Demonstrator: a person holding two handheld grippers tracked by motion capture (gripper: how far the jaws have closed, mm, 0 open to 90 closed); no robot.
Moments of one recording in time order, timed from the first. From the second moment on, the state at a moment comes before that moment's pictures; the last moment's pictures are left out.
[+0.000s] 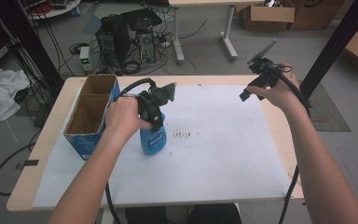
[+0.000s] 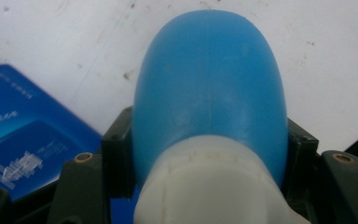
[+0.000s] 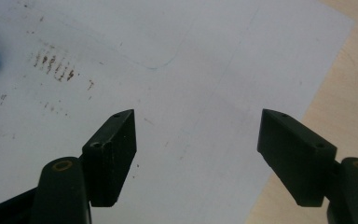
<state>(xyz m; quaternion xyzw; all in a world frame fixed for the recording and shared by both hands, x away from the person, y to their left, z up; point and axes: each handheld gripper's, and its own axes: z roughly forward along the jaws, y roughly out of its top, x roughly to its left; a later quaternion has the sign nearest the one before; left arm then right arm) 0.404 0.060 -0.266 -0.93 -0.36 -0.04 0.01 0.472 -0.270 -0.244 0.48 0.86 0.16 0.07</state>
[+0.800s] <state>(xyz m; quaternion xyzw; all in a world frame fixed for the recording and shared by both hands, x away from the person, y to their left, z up) 0.399 0.155 -0.111 -0.80 -0.60 -0.06 -0.02 0.470 -0.267 -0.236 0.48 0.86 0.17 0.07</state>
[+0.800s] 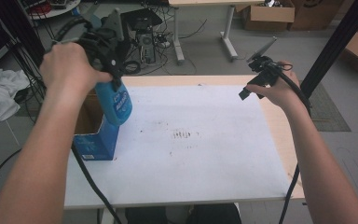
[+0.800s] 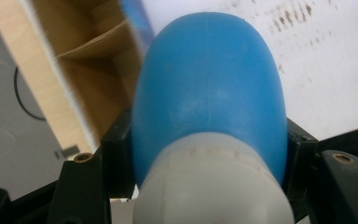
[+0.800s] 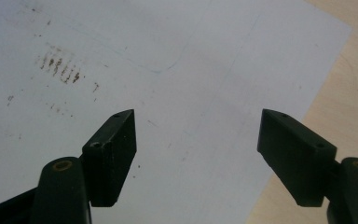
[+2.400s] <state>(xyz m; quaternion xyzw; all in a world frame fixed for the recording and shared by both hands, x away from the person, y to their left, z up) 0.416 0.245 -0.191 -0.72 -0.69 -0.03 0.01 0.471 -0.269 -0.238 0.48 0.86 0.16 0.08</state>
